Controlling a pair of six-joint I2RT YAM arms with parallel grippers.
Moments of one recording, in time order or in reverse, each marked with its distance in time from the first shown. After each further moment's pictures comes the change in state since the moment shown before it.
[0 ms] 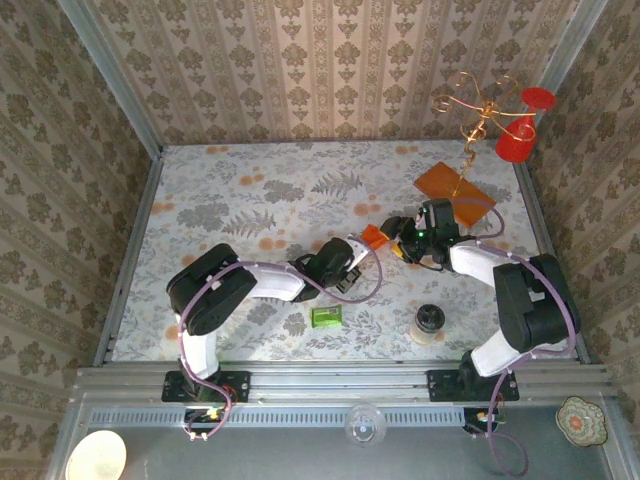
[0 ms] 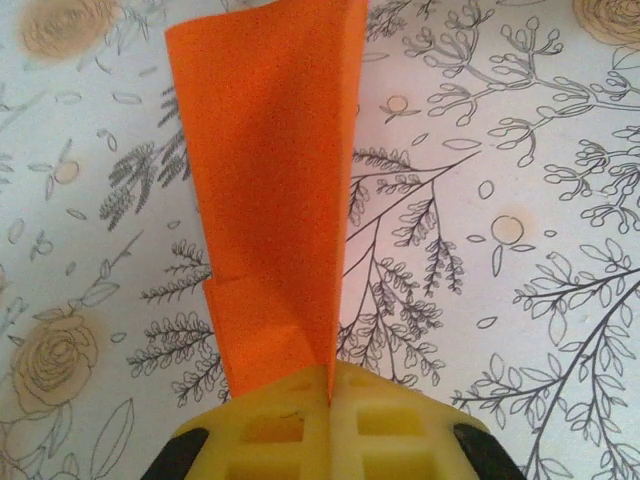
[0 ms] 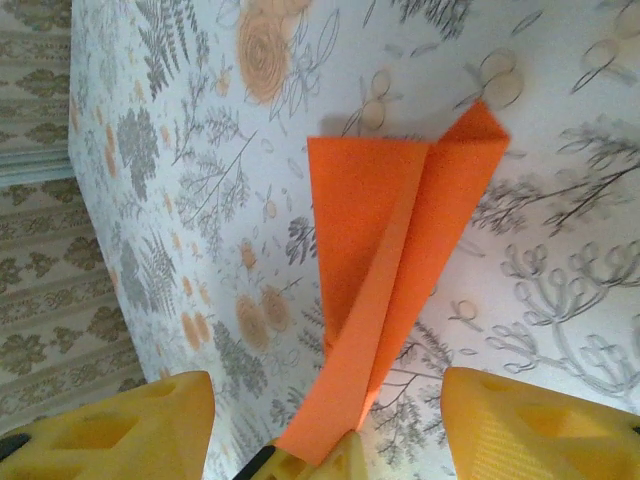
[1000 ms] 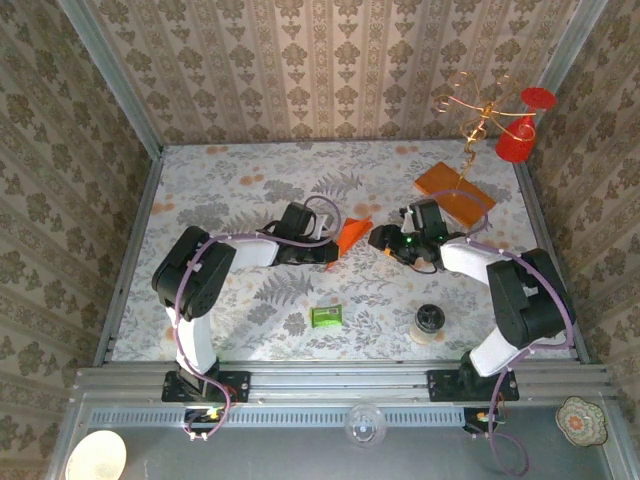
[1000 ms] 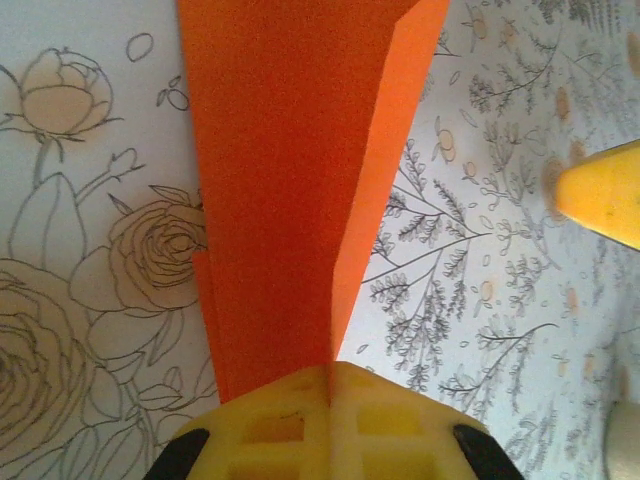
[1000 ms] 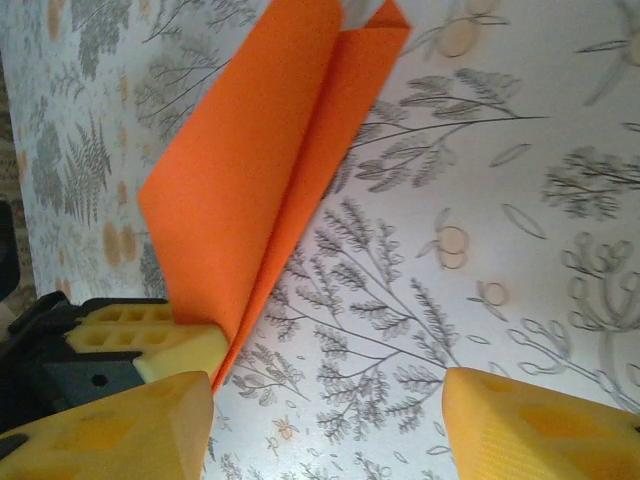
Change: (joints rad) left arm 0.317 0.012 0.099 -0.204 0.615 -0.495; right arm 0.091 0.047 0.051 -0.076 -0.002 -0.307
